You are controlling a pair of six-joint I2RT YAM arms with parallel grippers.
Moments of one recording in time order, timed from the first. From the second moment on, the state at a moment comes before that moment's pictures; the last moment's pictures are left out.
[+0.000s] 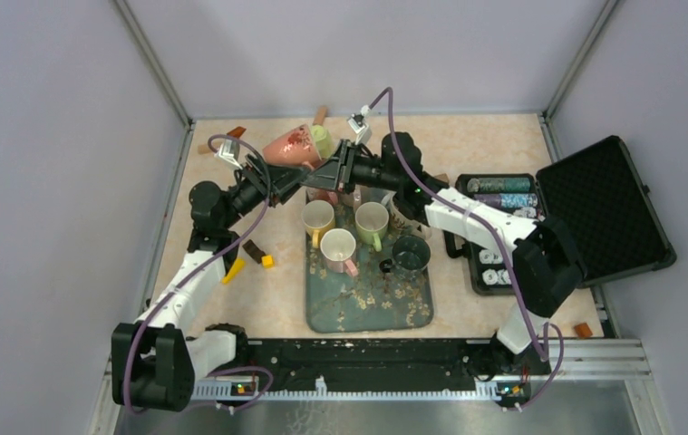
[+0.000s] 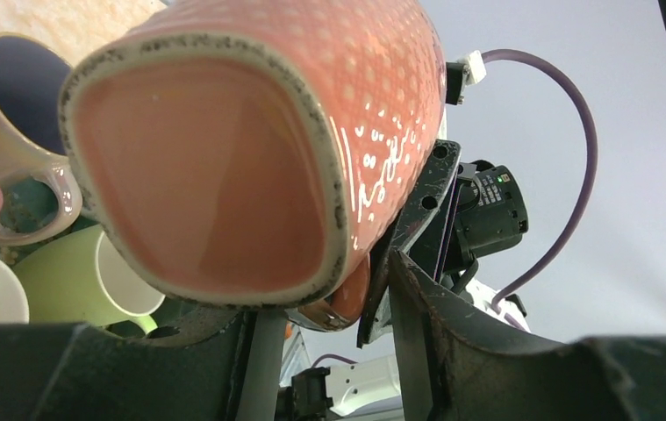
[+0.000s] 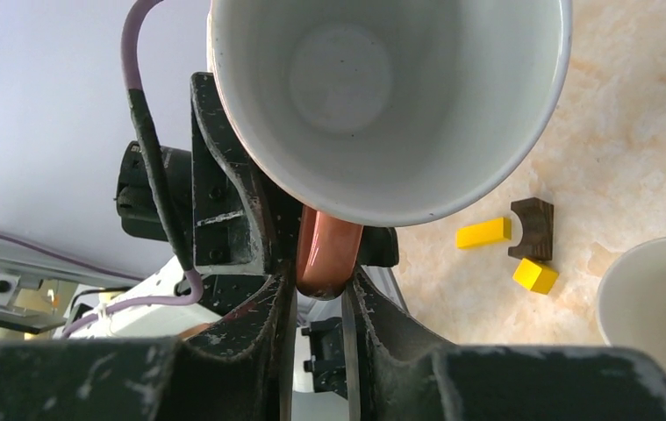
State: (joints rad) left arm -0.10 1.10 0.64 0.66 0.73 -1.39; right arm 0.74 1.68 1.30 0.37 -0.55 1.04
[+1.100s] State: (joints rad) left arm -0.10 1.07 0.58 0.68 0.67 -1.43; right arm 0.74 1.65 1.24 0.38 -0.51 1.00
